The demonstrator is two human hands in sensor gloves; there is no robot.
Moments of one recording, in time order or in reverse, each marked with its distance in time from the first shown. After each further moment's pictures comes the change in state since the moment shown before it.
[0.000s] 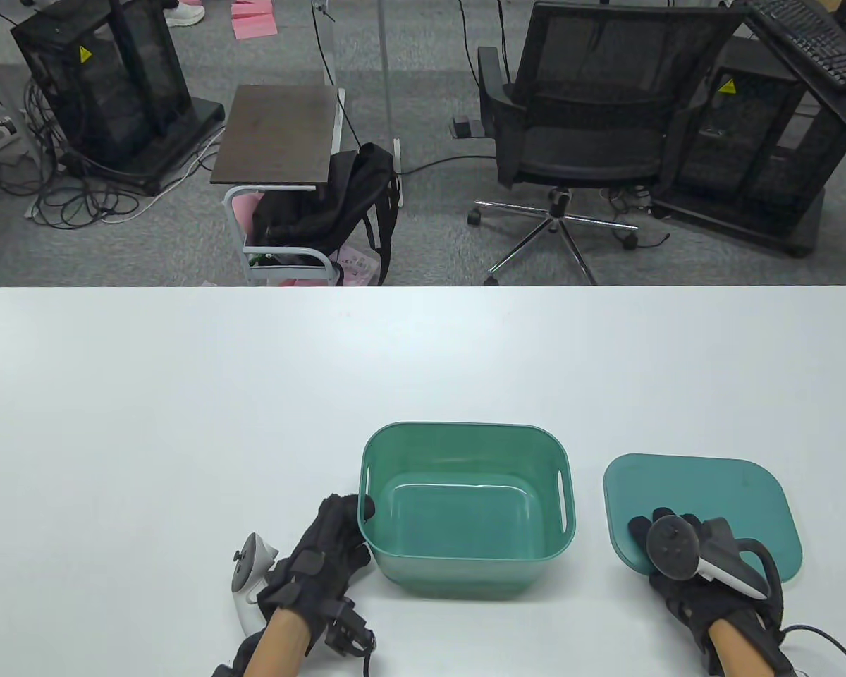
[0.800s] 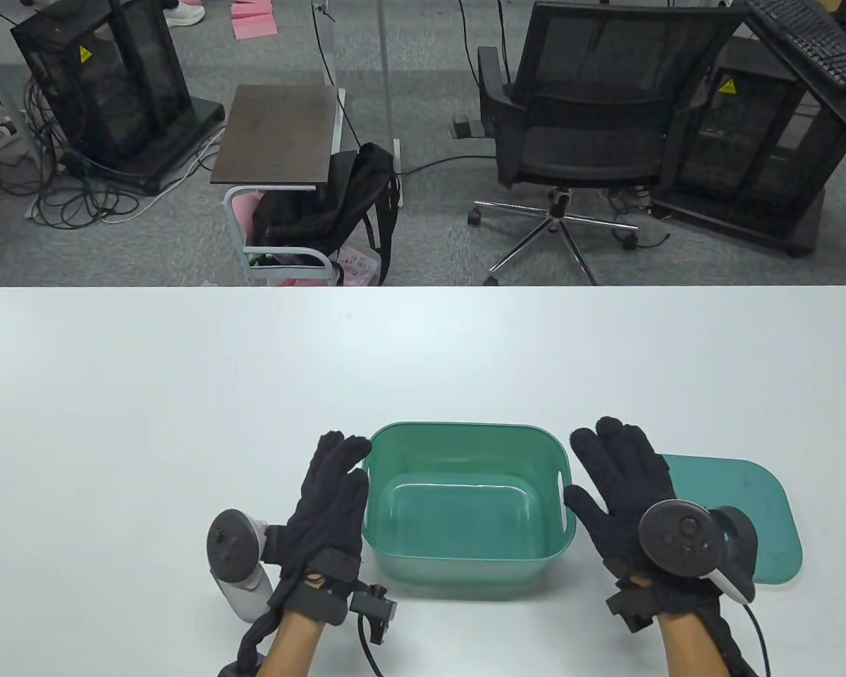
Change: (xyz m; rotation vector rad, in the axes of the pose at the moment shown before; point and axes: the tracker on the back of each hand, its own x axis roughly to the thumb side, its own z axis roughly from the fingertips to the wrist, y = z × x) left_hand 0.086 -0.083 0.019 0.022 -0.566 -0.603; right_hand 0.098 -0.118 0.048 -0.671 -0.314 -0.441
